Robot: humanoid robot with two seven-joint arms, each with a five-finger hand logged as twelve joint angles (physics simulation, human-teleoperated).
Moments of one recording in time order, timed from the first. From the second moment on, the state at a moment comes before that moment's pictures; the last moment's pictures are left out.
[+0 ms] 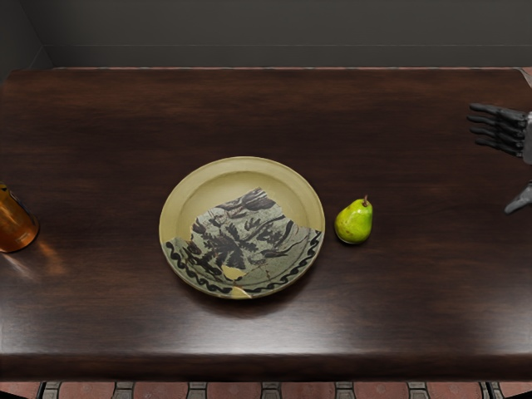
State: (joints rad) left arm -0.03 0.00 -0.03 -0.23 -0.04 -0.04 0.14; right arm 1.02 -1.10 -0.01 1.08 -0.38 0.61 0.47
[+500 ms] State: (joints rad) left arm -0.03 0.00 -0.03 -0.23 -0.04 -0.04 0.14; right arm 1.01 -0.88 0.08 1.09 -0.38 0.61 0.35
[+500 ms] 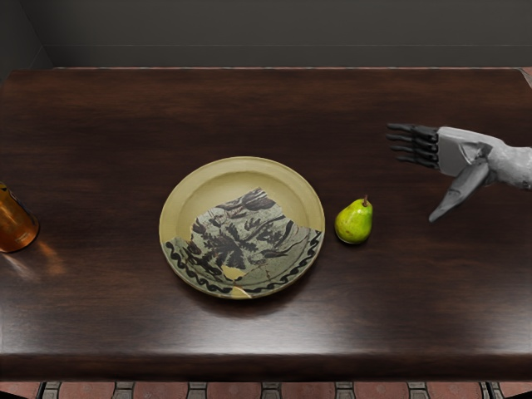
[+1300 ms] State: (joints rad) left arm -0.03 0.00 -0.03 -0.23 -0.04 -0.04 0.14; right arm 0.85 -0.68 0.08 1.01 -0.56 0.31 0.58
